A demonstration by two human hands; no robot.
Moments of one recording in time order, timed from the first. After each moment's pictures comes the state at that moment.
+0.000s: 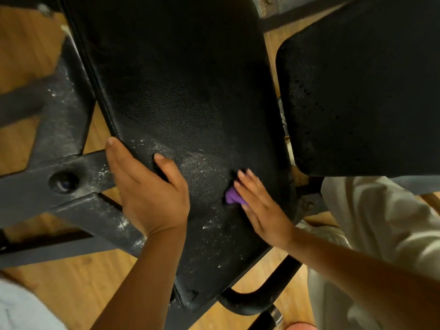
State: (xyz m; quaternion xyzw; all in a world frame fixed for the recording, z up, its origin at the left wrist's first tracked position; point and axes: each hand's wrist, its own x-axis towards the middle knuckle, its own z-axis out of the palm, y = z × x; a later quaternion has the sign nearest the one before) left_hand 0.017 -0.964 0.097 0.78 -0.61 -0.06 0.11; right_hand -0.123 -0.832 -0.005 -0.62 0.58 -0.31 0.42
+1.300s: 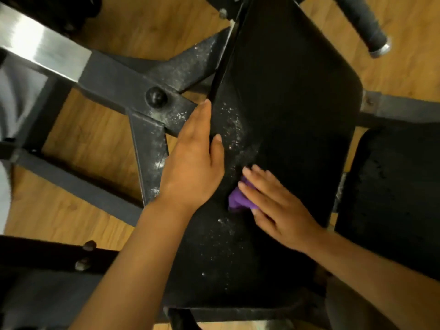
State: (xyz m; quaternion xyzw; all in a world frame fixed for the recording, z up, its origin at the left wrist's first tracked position) left_hand 0.040 -0.947 0.107 0.74 -0.64 -0.14 0.17; right_hand -0.143 -0.930 -0.011 -0.88 0.26 -0.26 0.29
